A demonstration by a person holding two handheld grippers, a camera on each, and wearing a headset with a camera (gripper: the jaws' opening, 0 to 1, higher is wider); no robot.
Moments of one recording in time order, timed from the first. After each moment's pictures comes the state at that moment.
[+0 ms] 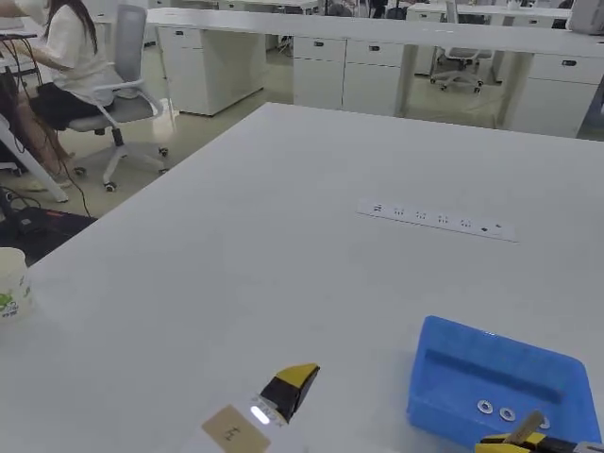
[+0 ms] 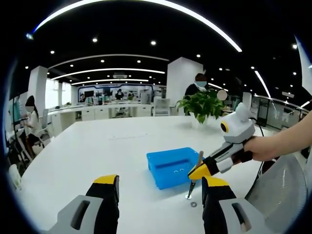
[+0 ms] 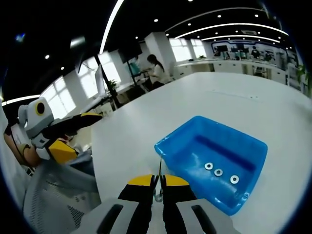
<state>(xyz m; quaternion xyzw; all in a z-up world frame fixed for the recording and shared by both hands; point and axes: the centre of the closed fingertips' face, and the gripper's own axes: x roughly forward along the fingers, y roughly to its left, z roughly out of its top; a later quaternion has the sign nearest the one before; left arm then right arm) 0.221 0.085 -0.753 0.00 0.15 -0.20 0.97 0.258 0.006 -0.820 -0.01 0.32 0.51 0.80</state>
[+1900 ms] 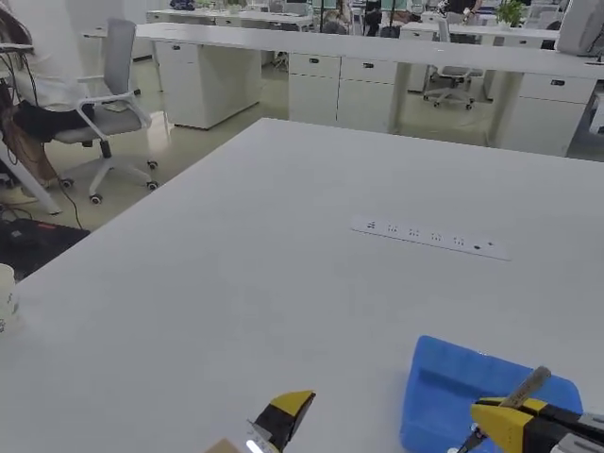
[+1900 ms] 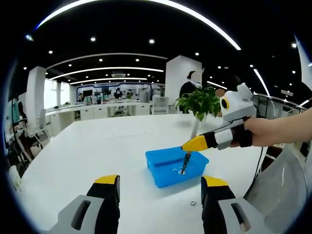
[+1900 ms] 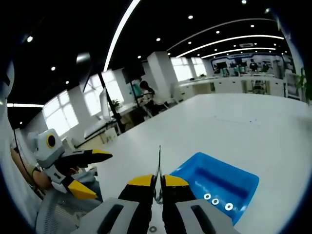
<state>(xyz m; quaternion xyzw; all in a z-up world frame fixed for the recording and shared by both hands) 0.220 0.083 -0.757 0.01 0.15 -0.21 0.97 0.282 0.012 -0.755 0.04 0.24 0.51 0.83</state>
